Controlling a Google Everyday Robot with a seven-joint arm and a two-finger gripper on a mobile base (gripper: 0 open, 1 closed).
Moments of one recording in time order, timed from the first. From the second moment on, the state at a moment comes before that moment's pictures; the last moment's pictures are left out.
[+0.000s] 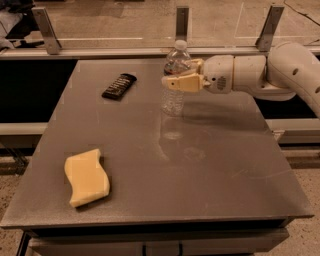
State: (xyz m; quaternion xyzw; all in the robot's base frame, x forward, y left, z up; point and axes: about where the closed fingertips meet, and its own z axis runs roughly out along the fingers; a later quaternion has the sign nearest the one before) arm 0.629 -0.044 0.922 -0.46 0.62 0.38 0.52
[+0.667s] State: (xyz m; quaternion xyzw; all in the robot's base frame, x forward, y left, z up) arm 0.615 -0.057 0.967 -0.53 0.65 0.32 0.46
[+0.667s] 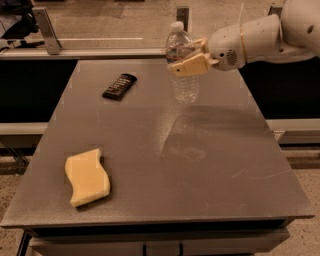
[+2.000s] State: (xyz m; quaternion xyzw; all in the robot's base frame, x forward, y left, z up) arm 0.540 -0.044 0.972 -0.70 0.68 0.11 0.20
